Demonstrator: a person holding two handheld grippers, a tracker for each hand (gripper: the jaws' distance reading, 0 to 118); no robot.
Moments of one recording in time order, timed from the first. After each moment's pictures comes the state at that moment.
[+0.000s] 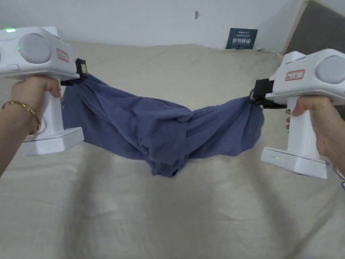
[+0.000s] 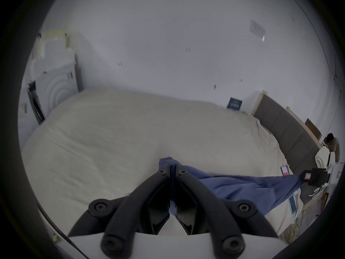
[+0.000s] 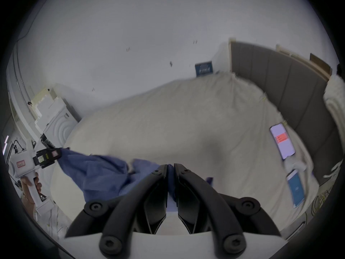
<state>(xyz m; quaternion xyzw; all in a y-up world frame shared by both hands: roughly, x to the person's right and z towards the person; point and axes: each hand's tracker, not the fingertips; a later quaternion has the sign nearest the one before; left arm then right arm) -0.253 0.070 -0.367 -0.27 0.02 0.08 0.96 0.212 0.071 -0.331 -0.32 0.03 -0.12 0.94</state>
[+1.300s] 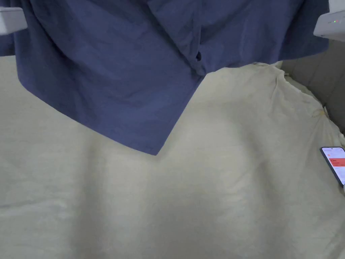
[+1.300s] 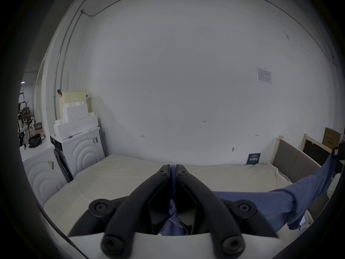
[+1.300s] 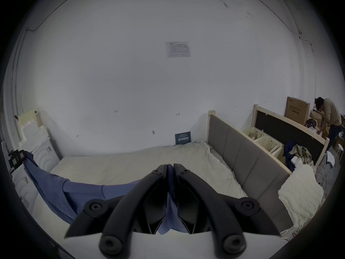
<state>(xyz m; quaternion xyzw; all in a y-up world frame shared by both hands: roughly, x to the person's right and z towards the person) -0.249 0.272 -0.462 -0.09 0.11 0.00 0.99 0.235 0.292 -0.443 -0.17 -0.08 -0.05 0.98</state>
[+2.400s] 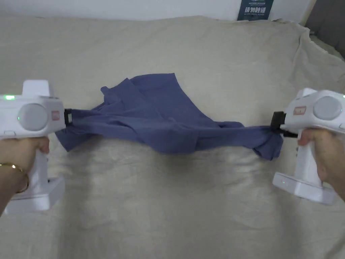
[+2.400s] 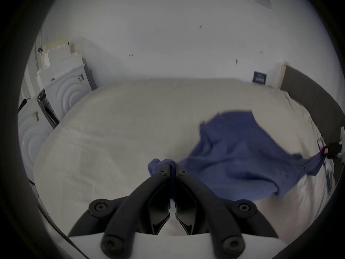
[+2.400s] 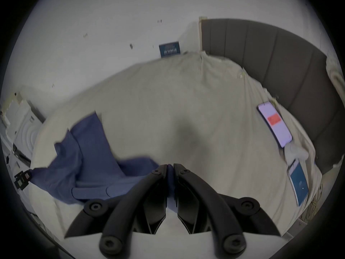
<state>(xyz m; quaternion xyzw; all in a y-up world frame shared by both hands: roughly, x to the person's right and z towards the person) -0.268 -0.088 -0.394 -0.36 0.07 -0.01 0.93 0.254 -0.096 -0.407 -0.43 -0.08 -0.11 0.90</state>
